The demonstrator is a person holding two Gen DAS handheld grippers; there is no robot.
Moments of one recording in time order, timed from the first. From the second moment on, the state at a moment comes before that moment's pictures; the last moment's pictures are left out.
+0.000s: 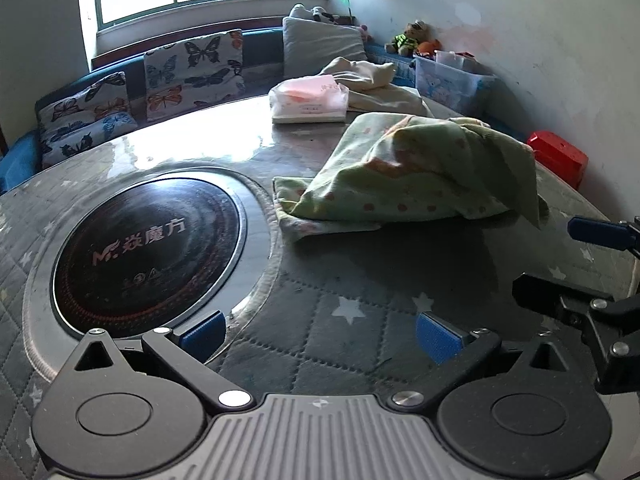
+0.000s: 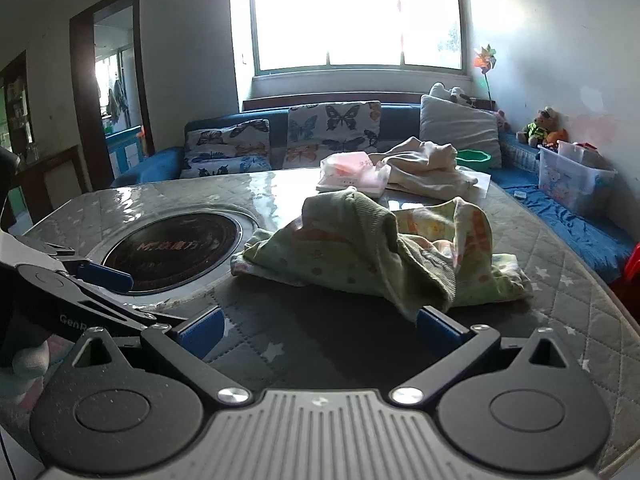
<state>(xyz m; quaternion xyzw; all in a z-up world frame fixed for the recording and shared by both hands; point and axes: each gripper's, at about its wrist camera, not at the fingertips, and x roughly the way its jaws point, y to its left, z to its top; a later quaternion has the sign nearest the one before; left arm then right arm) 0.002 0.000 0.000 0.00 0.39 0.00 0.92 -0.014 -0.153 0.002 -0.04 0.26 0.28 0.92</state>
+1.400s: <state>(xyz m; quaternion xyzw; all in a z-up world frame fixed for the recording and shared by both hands) 0.094 -0.004 0.064 0.01 0.35 -0.02 0.94 0.035 -0.119 0.007 -0.12 0.27 0.37 0.88</state>
